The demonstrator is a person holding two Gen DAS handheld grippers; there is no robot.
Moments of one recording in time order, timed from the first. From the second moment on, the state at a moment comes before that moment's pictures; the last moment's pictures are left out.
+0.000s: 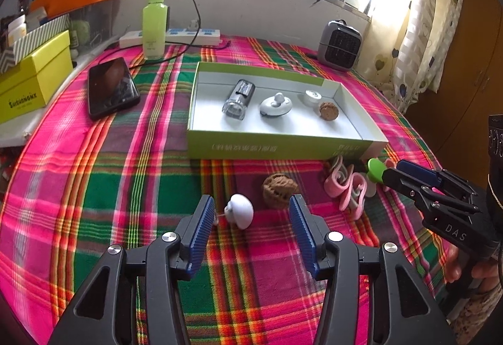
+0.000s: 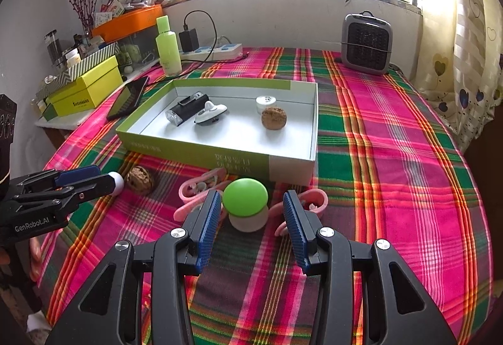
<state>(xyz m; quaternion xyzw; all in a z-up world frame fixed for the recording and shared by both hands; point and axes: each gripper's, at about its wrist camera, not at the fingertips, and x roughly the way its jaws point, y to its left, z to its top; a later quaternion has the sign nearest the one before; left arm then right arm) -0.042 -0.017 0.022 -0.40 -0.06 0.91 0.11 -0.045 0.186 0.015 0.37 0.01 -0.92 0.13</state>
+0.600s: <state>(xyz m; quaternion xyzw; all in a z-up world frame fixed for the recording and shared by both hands) -0.053 -0.026 0.006 -0.43 -0.08 0.89 0.11 -0.044 0.207 0.005 0.40 -0.01 -0.91 0.09</state>
